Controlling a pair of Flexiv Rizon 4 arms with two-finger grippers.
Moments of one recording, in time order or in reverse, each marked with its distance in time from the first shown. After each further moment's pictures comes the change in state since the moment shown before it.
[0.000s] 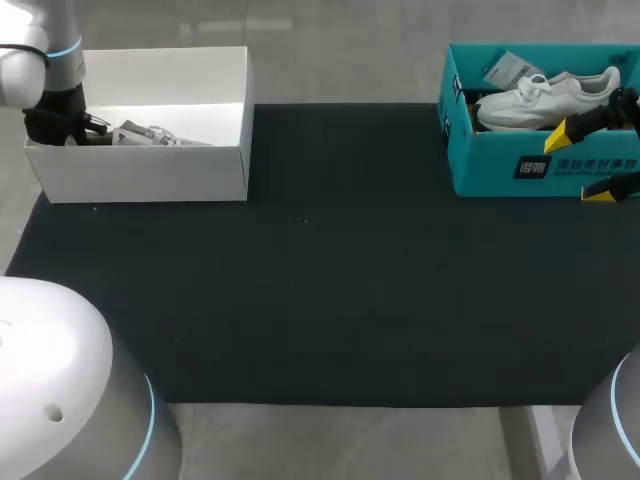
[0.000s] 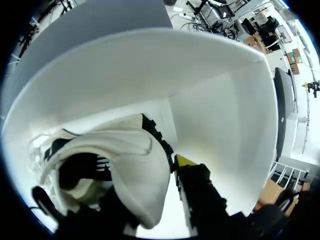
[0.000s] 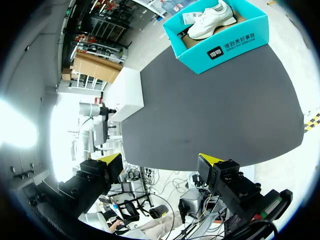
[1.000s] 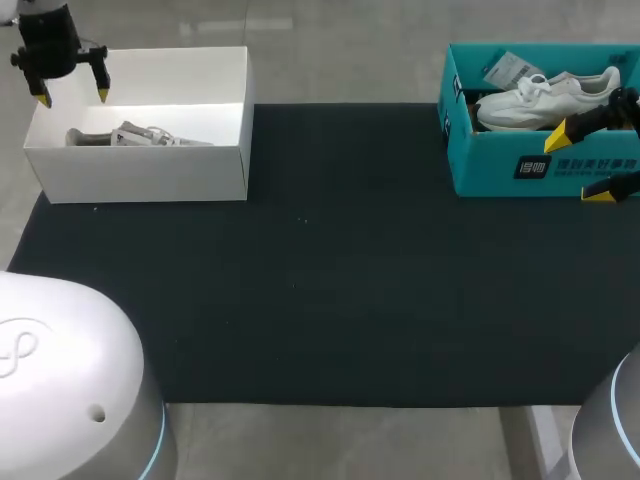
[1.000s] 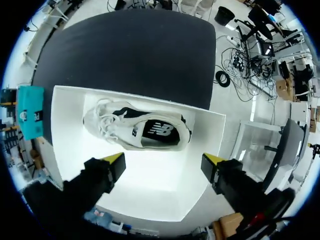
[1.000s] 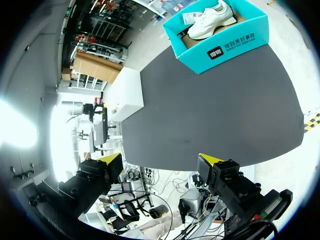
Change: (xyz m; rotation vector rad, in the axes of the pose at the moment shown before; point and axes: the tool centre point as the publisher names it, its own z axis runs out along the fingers) left arm -0.019 0.011 -0.144 0.014 -0.168 -0.421; right arm 0.000 0.000 0.000 0.000 0.000 0.000
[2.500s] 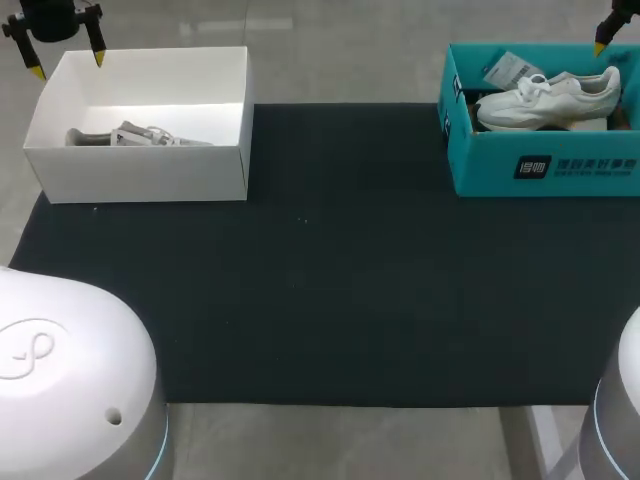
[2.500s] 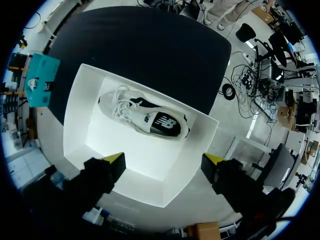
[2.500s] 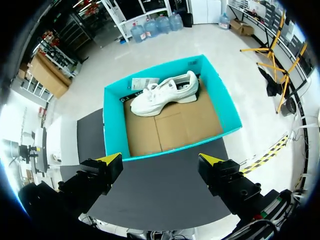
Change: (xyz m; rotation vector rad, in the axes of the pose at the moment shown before) left arm -0.005 0.009 -0.052 -0.027 0.009 -0.214; right arm -0.092 0.309 -0.028 -0.210 -0.572 -0.103
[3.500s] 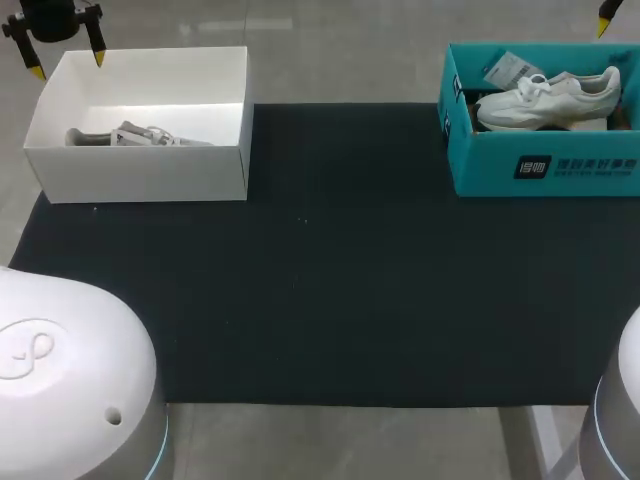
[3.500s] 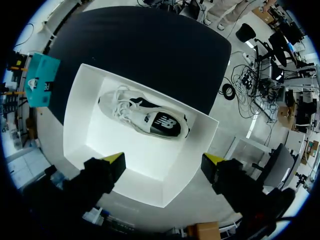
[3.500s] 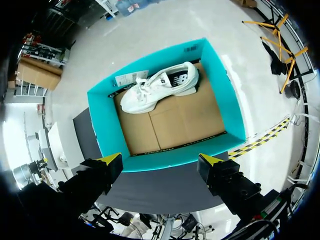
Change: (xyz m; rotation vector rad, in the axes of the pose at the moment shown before) left arm 0.000 0.000 0.000 0.000 0.000 0.000; right arm -0.015 0.072 0.033 0.307 0.018 0.088
